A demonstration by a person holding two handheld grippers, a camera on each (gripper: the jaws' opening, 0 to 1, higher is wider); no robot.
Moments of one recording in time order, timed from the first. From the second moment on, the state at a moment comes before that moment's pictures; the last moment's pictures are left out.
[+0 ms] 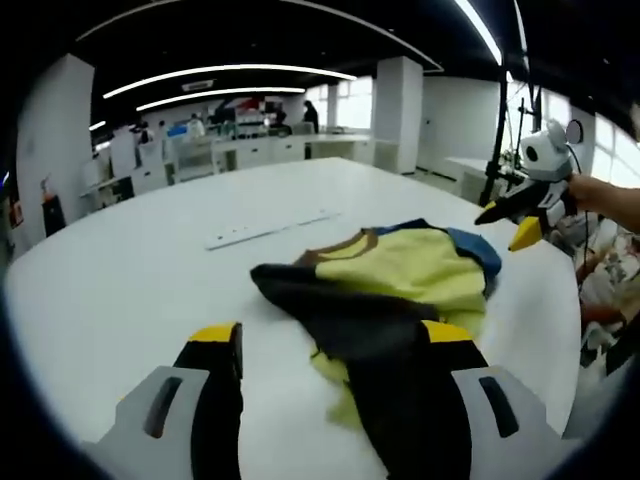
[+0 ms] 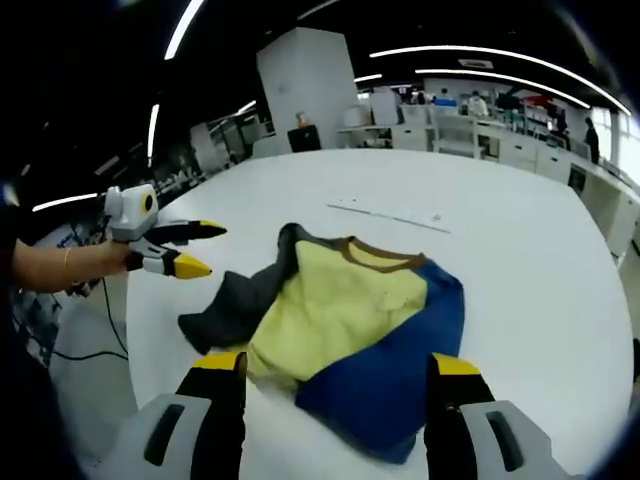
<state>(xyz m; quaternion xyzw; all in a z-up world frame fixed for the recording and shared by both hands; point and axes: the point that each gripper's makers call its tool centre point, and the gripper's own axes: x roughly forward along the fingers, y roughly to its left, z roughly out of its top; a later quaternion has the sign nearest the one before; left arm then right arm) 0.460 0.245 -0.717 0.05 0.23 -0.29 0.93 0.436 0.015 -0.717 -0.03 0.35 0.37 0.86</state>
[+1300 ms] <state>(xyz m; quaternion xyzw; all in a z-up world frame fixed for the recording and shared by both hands) 0.375 0.246 -0.779 0.00 0.30 -0.26 0.92 0.383 0.046 -0.774 -0.06 0.34 0.37 0.86</state>
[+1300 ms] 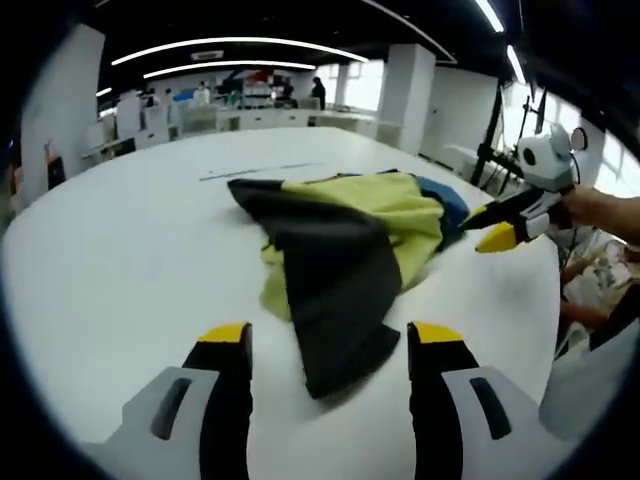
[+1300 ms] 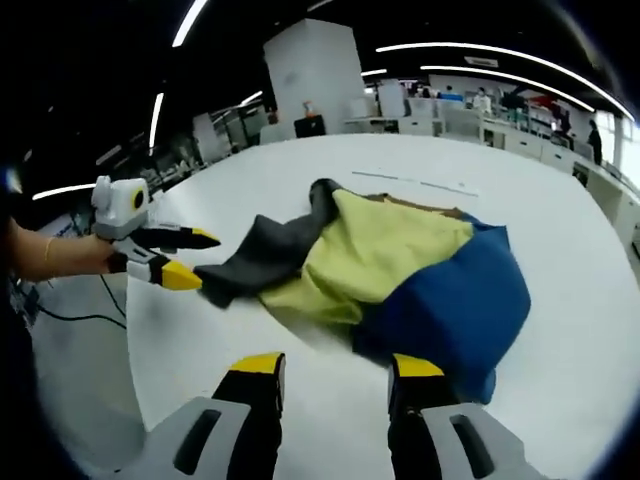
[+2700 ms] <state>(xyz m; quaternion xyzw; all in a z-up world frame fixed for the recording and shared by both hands) 0.361 0.259 -0.791 -0.01 0.33 -0.24 0.91 0.413 0.036 -0.797 -0.15 0.31 0.27 0.90</state>
